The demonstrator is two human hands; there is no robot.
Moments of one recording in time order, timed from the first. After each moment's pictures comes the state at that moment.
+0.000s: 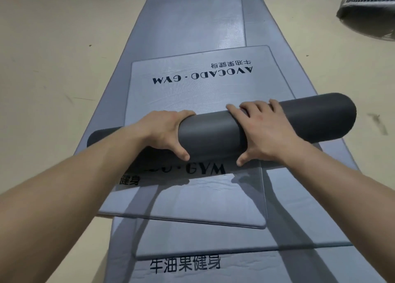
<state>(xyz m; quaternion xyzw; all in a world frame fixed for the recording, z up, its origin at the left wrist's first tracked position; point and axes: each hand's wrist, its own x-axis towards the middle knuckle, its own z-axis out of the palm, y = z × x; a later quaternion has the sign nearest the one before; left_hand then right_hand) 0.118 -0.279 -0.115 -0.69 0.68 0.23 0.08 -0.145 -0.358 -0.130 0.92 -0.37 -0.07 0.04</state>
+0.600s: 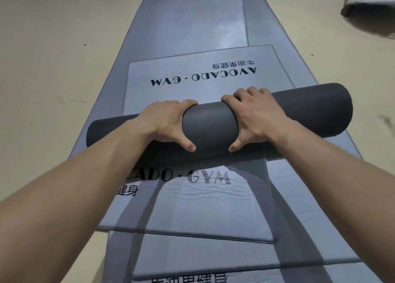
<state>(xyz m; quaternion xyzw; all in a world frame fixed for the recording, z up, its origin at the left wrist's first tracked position) 0.137 -0.319 -0.131 -0.71 0.68 0.18 0.06 -0.096 -0.404 -0.134 0.93 -0.34 -0.09 0.06</state>
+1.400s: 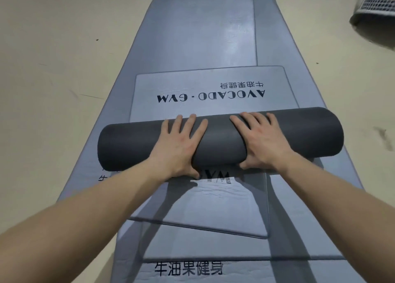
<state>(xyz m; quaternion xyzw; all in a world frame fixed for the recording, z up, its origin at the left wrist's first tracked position) 0.102 -0.260 -0.155 -0.70 0.70 0.02 0.14 -0.122 -0.378 -0.158 0.93 -0.35 -0.09 0.03</state>
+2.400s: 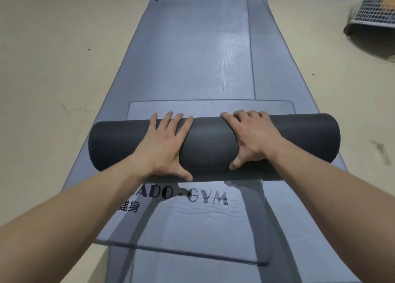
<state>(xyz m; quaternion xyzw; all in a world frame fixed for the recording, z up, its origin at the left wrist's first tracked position) 0.146 -0.302 -0.141 -0.70 0.71 0.02 0.12 -0.082 -0.430 -0.124 0.92 -0.35 -0.16 0.00</state>
